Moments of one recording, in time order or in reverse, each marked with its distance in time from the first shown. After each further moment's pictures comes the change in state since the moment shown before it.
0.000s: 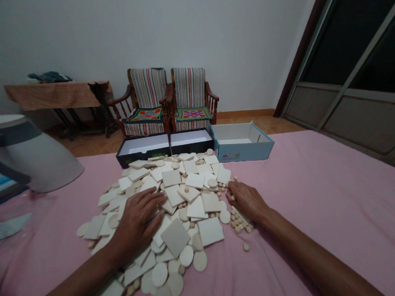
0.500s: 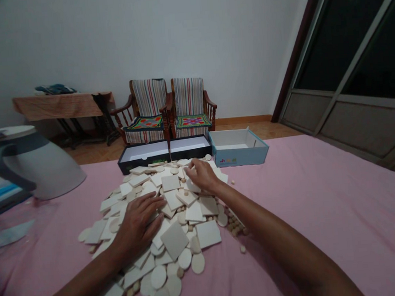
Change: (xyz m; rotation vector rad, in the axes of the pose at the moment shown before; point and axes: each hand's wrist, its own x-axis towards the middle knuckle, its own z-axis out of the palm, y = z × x) left_hand 0.000 -0.002 0.002 0.016 0.016 0.022; right_hand 0.100 -0.090 -0.039 0.423 0.314 -0.088
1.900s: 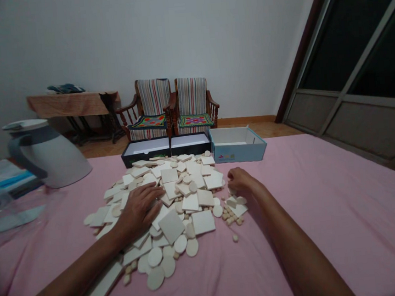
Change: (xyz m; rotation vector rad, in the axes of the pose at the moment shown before) left_hand 0.002 0.003 0.004 0.038 -0.003 -0.007; right_hand -0.051 0.120 -0.049 -0.304 -0.309 0.264
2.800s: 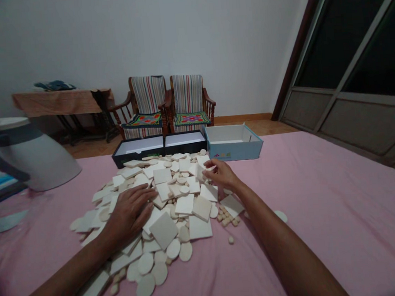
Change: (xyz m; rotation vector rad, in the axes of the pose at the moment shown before) left_hand 0.000 -0.001 0.000 0.009 -0.011 0.004; right_hand -0.007 -0.048 0.003 0.706 0.133 -0.145
